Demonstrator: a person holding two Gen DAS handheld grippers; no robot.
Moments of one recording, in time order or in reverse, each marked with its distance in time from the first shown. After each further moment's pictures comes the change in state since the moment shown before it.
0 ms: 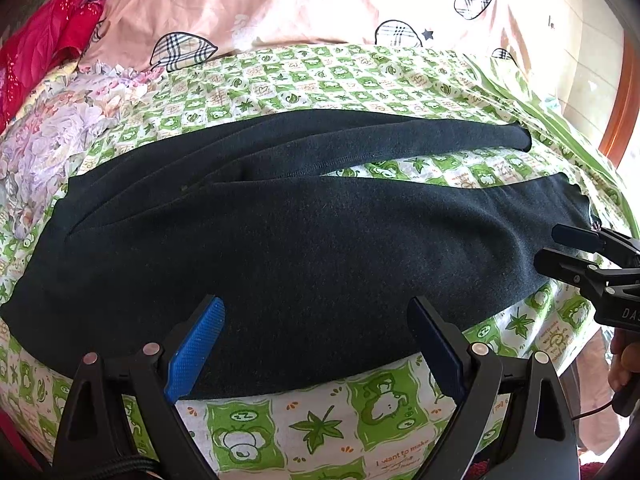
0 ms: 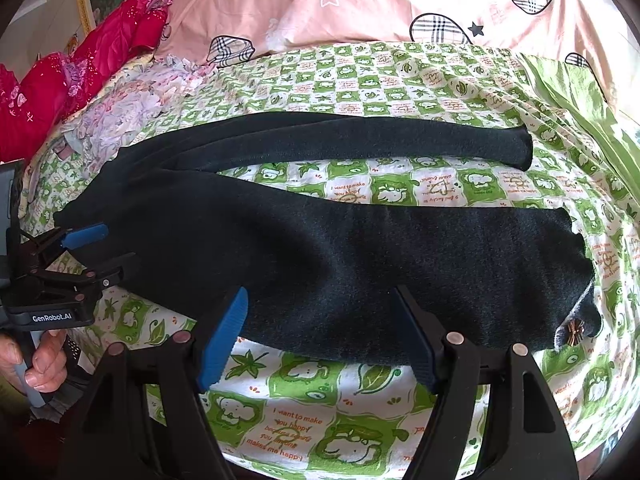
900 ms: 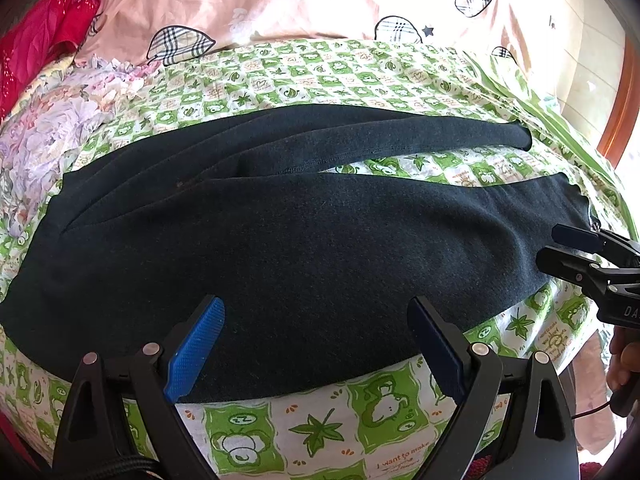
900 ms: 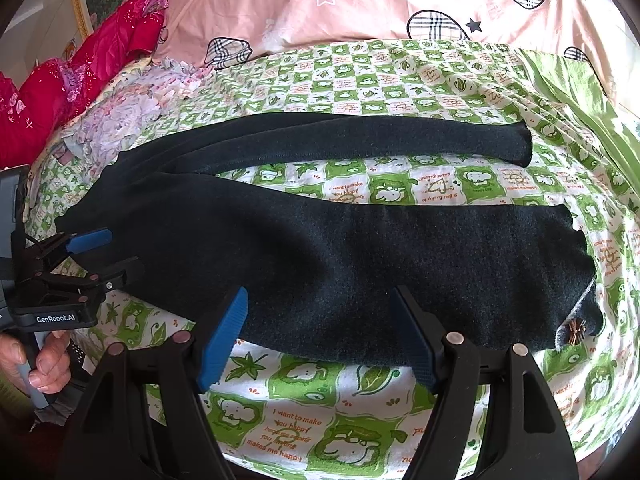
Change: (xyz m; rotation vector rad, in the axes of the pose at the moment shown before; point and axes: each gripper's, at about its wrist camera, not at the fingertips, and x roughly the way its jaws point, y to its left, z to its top) left arm 0.007 0.002 0.001 -0.008 0.017 -0.015; right arm 0.000 -0.002 0.000 0.022 0.004 0.010
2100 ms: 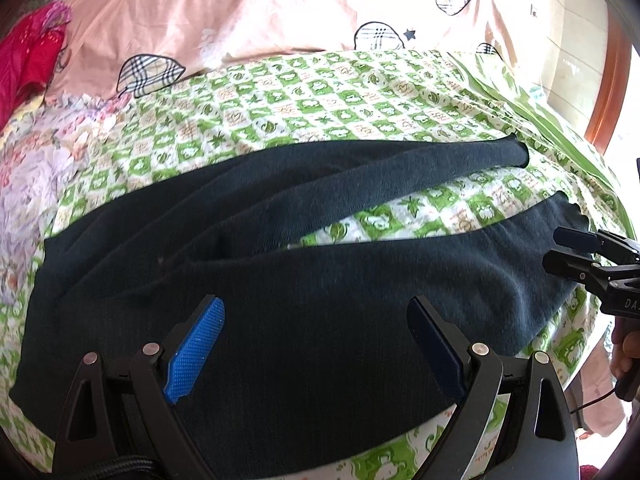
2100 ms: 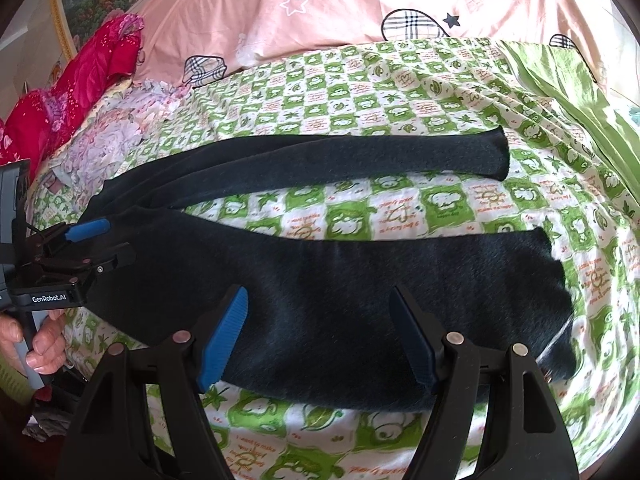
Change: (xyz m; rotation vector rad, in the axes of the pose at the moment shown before) left arm 0.014 -0.006 0.060 0.092 -0.011 -0.029; right arm 0.001 -0.040 0.030 0.071 -0.010 -0.004
